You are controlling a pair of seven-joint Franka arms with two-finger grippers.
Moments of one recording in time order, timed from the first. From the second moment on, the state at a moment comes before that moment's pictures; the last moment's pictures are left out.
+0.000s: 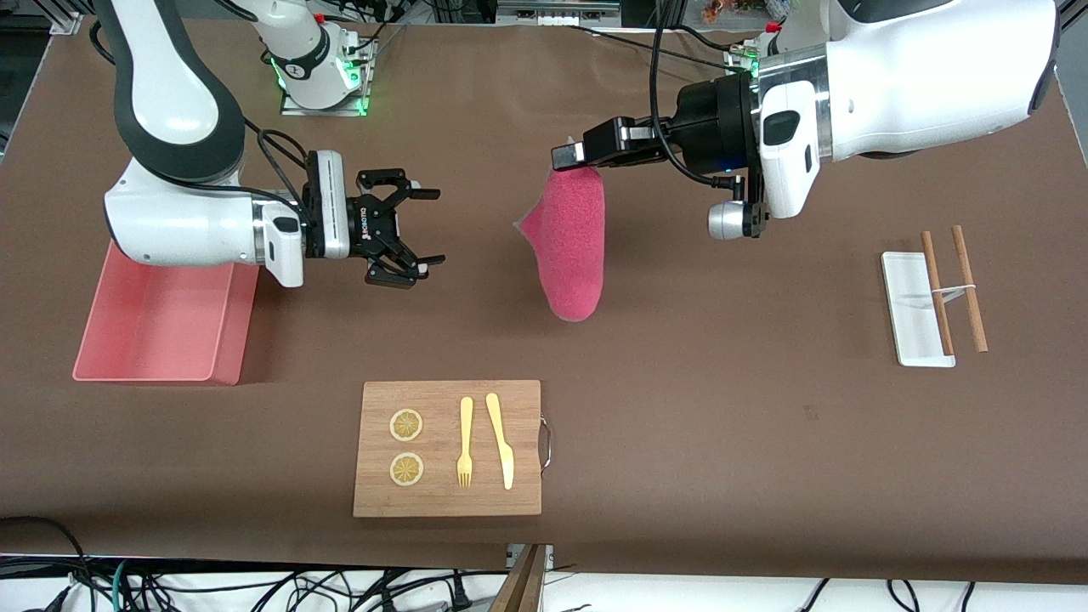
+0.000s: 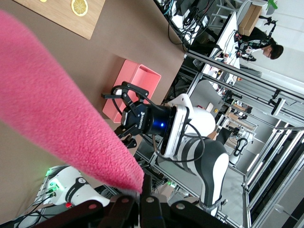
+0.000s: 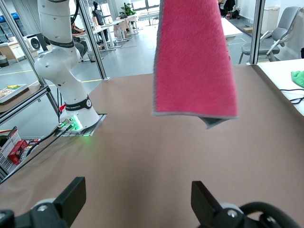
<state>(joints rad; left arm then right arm) 0.06 0.36 -0.66 -1.27 -0.85 2.00 -0.75 0.02 0.26 0.30 -1.77 1.12 1.85 -1.76</state>
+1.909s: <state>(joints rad) -0.06 0.38 -0.65 -1.28 -0.74 2.20 -0.92 -0.10 0.15 0.44 -1.77 1.07 1.90 -1.63</state>
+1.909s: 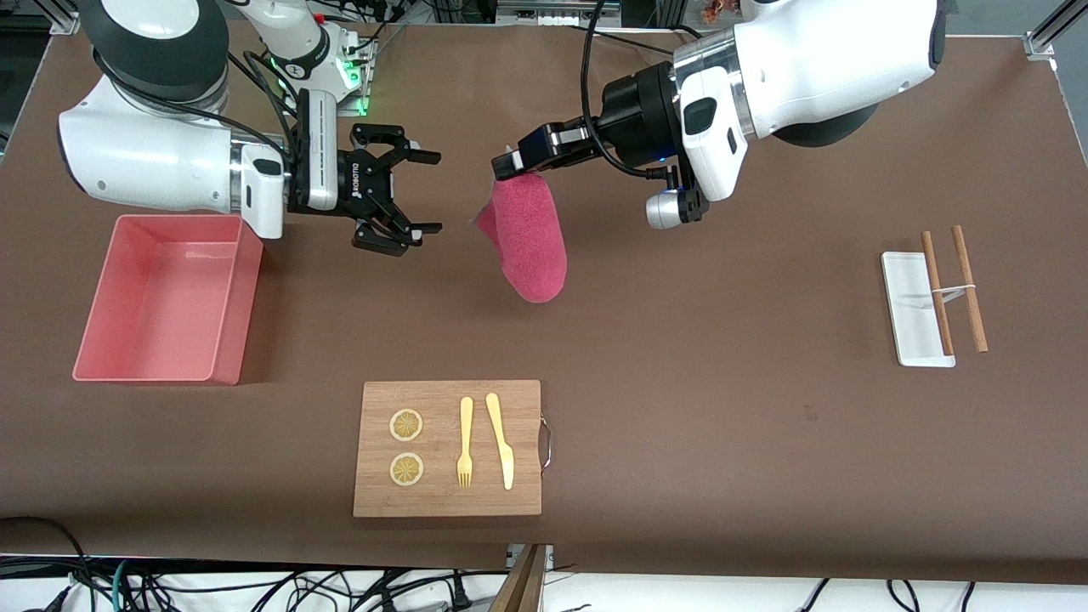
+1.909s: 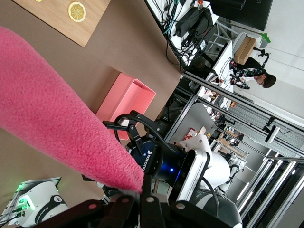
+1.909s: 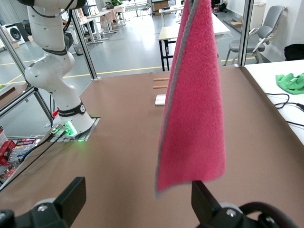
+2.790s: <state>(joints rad) -0.06 0.38 -0.65 -1.28 -0.74 2.20 -0.93 -0.05 0.20 0.45 -1.78 1.07 2.07 -1.59</state>
